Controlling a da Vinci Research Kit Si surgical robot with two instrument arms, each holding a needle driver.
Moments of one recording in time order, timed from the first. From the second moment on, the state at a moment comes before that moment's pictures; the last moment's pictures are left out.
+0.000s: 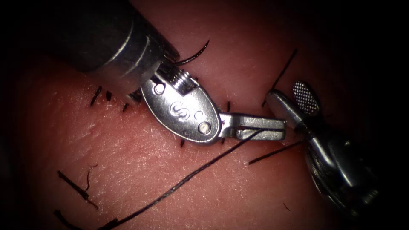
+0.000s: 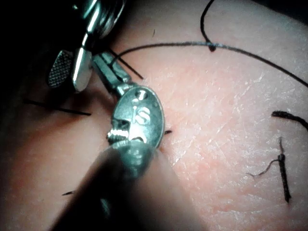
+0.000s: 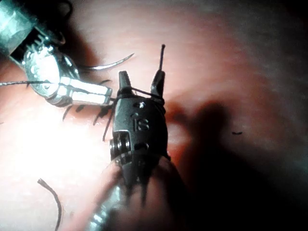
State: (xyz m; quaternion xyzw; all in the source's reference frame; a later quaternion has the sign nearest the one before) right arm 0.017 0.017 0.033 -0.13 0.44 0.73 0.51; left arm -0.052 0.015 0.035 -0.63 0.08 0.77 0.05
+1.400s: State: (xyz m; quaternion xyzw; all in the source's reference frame) right arm 0.021 0.020 0.035 -0.09 0.43 0.74 0.51; left arm -0.053 0.015 0.036 -0.63 0.08 0.77 0.04
